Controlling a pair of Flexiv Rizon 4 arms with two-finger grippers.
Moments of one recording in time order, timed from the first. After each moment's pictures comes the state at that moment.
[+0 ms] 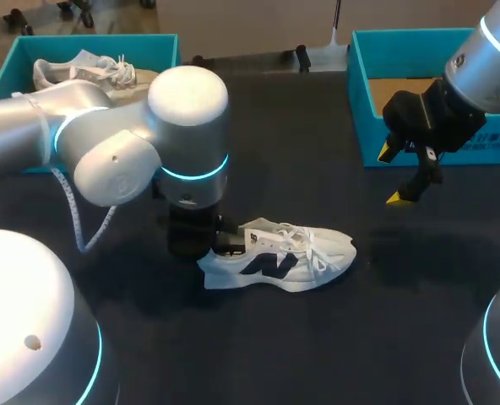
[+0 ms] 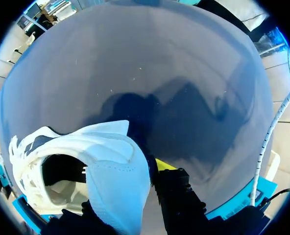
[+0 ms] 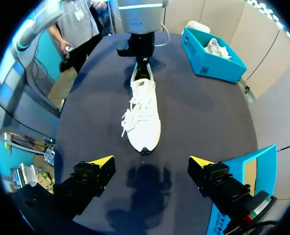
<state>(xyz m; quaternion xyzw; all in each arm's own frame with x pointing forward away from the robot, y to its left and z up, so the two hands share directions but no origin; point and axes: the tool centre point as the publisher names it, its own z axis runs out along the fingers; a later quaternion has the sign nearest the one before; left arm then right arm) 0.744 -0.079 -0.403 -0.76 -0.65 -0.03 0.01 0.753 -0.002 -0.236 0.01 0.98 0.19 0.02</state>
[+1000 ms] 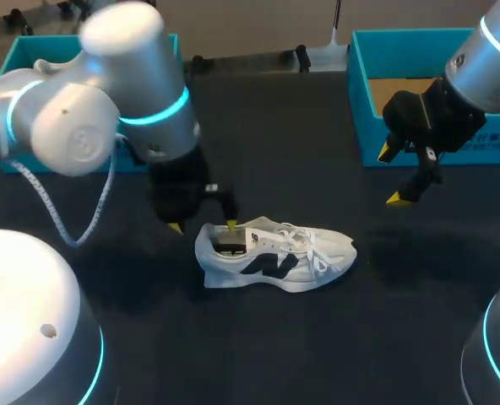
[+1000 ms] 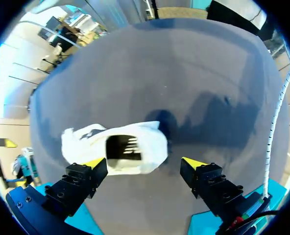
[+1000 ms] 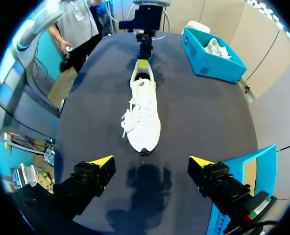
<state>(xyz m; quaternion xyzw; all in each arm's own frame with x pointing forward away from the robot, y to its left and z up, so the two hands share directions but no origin) 0.746 -0.102 -0.316 -0.74 -0.65 0.12 -0.07 0.753 -0.002 -0.236 0.01 0.98 0.19 0.02</state>
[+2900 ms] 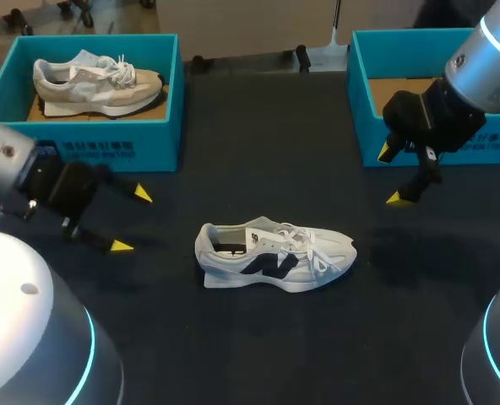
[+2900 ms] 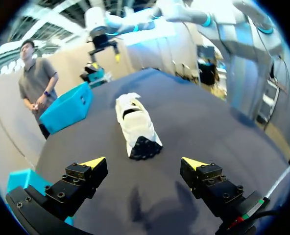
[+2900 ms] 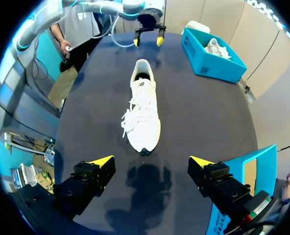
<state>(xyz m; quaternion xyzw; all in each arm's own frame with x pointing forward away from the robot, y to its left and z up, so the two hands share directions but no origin) 0.740 0.021 -0.328 -0.16 -0.88 0.46 -0.02 0.753 -0.002 -0.236 0.01 0.98 0.19 0.02</state>
